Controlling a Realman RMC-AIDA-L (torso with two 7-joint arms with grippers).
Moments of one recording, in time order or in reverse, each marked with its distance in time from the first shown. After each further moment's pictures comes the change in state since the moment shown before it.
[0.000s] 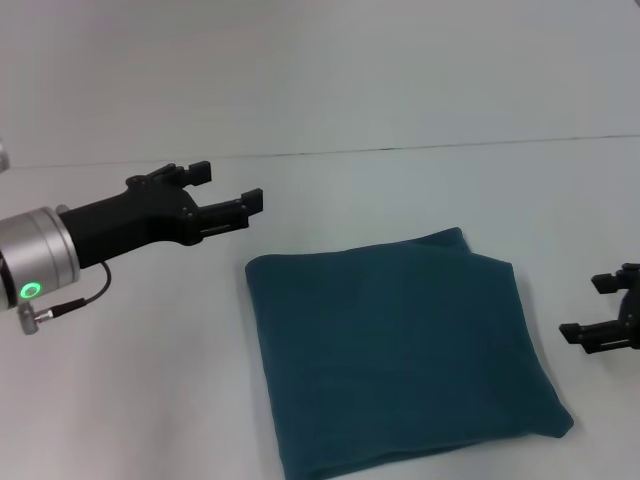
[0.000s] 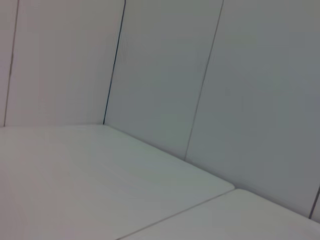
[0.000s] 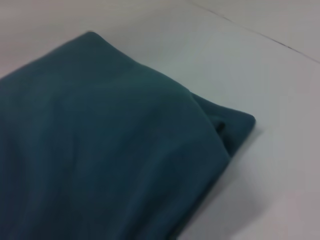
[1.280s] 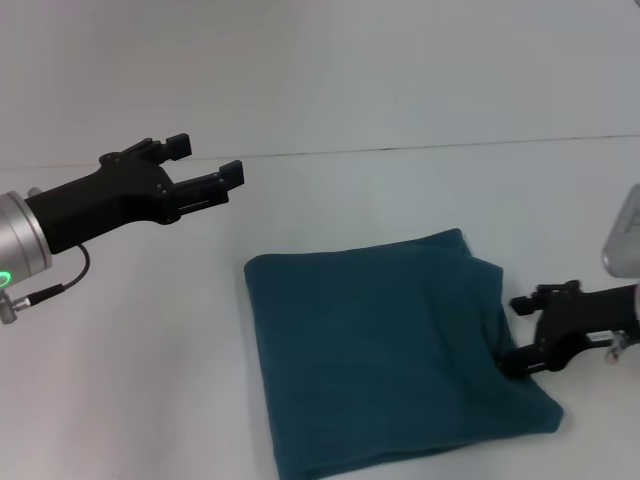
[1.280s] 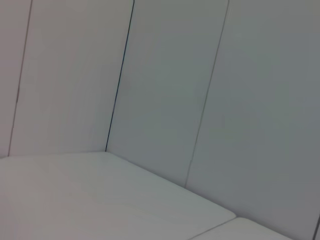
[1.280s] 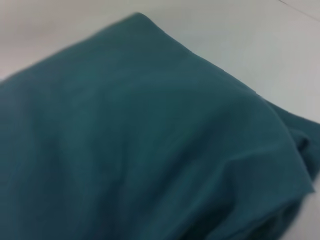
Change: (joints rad) left arm 0.021 -0.015 -0.087 -0.056 -0.008 0.071 0.000; right arm 0.025 0.020 -0.250 0.116 0.063 0.152 0.027
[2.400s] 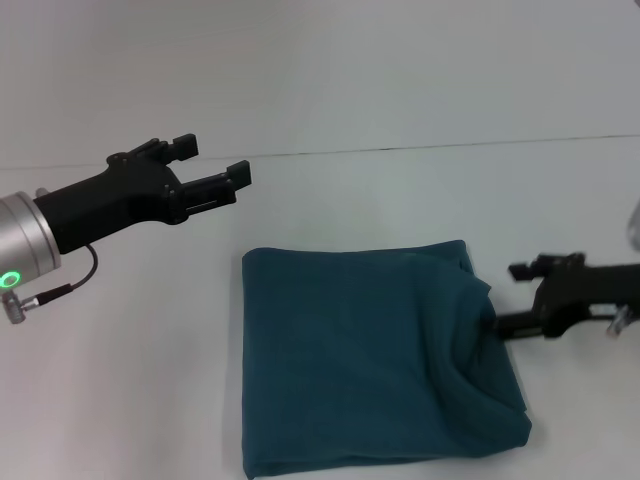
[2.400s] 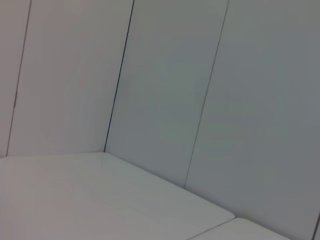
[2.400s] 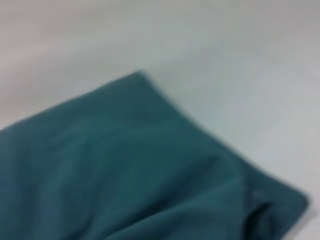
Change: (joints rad) left arm -0.004 -0.011 0.002 -0.001 0.006 -0.007 0.002; right arm -0.042 -0.008 -0.001 -0.014 0.159 0.041 -0.019
